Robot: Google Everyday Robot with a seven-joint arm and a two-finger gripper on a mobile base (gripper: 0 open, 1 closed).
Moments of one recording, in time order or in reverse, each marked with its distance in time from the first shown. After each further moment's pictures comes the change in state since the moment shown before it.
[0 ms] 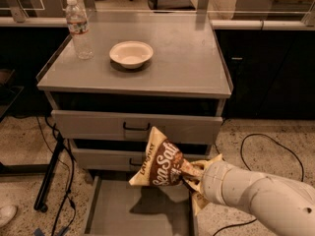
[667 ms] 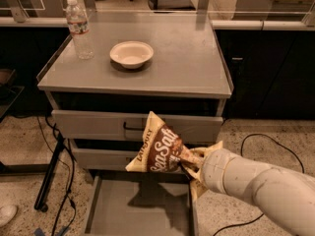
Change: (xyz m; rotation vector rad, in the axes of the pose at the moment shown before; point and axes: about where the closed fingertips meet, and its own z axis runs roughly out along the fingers) arm -0.029 -0.028 -0.015 0.066 -0.054 -0.029
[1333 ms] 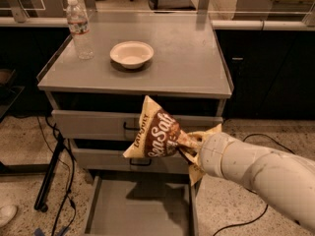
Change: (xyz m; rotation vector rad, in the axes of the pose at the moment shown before) arm -0.031 -0.038 -0.006 0.063 -0.028 -0.060
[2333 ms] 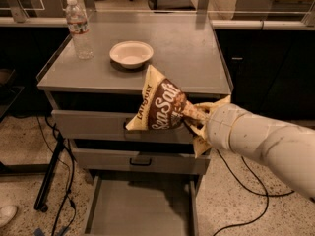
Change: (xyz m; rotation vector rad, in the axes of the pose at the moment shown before) arm -0.034 -0.068 -0.021 0.114 -0.035 -0.037
